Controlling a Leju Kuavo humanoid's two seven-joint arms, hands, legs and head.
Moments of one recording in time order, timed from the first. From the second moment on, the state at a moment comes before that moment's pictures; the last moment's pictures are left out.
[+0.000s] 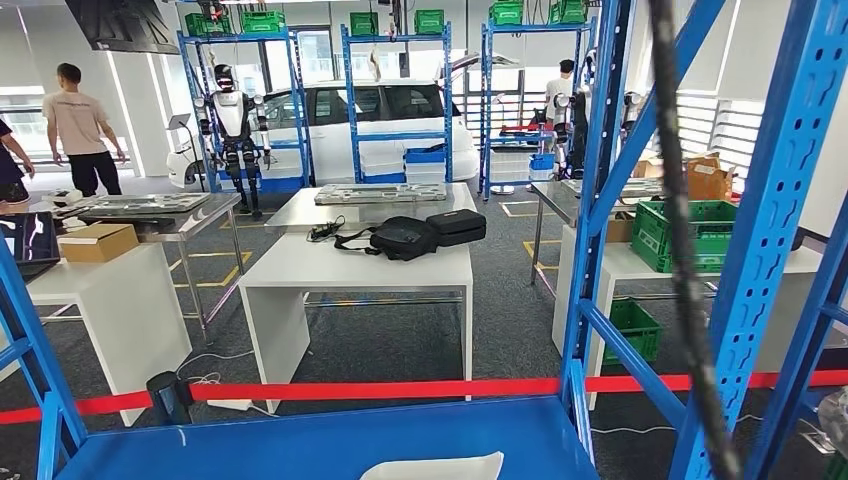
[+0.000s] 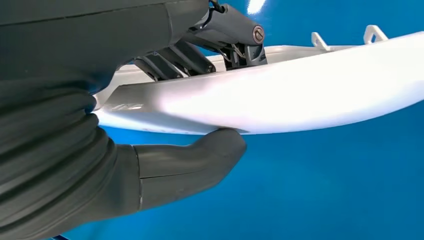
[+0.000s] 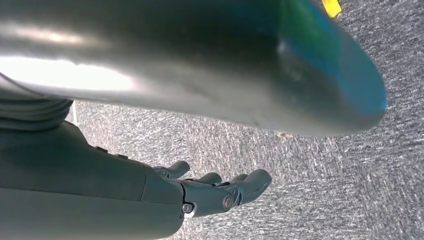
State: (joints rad) left arm -0.88 0.43 -0.57 -0.31 -0.61 -0.53 -0.51; right arm -0.07 0.05 -1.11 -0.17 0.98 0.21 0.01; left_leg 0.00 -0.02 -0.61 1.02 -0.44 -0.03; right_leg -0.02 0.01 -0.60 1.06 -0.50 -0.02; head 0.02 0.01
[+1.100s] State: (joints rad) left arm -0.56 0.35 -0.14 -1.06 0.24 -0.88 -0.70; right arm -0.06 0.06 -1.10 -0.17 1.04 0.24 0.01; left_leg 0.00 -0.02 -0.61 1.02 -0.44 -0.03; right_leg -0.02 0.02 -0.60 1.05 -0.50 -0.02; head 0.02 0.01
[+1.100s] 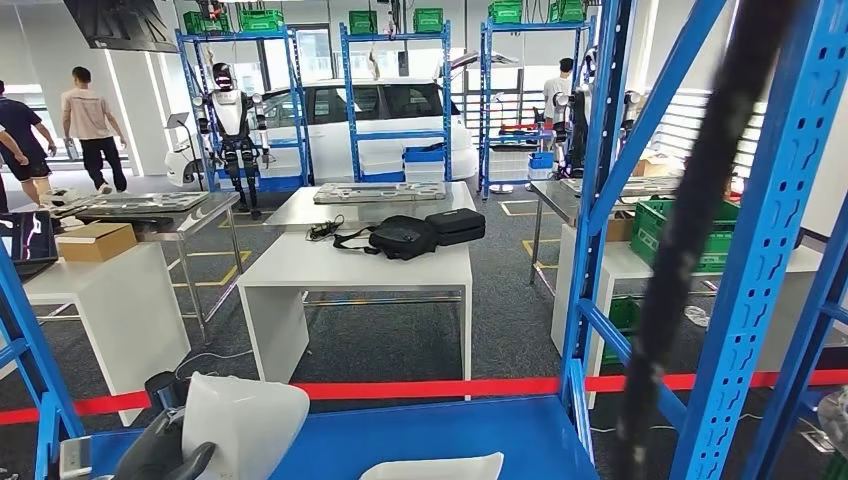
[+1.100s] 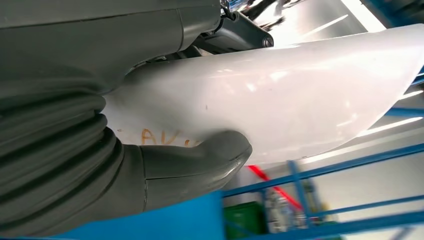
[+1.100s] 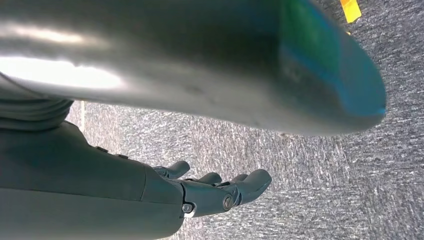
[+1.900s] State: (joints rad) left arm -0.50 0.24 -0.15 -1.17 0.29 -0.89 -0.69; right arm -0.05 0.06 -1.13 -0.17 0.97 0.21 0.05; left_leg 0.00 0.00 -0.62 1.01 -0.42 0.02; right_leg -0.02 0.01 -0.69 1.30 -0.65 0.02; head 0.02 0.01
